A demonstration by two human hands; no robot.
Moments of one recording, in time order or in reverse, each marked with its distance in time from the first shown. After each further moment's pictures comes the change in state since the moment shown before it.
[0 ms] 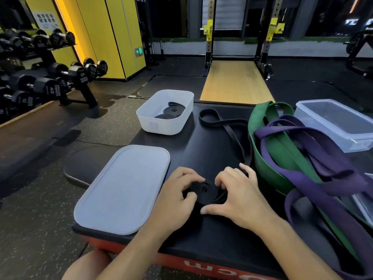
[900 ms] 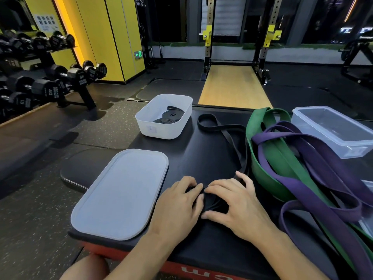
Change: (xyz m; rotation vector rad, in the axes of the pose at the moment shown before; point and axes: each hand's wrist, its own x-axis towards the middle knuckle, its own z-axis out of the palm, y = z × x) left_hand -0.007 -0.006 0.015 0.641 0.060 0.179; right_hand -0.014 0.006 0.008 0.067 0.072 -0.142
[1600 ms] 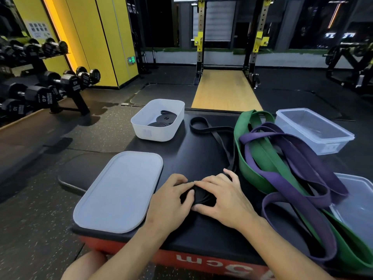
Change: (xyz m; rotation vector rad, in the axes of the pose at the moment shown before) left_hand -0.002 -0.002 -0.003 -0.234 -0.036 -0.134; right_hand 0.000 -0.006 -0.002 -0.045 0.002 0.013
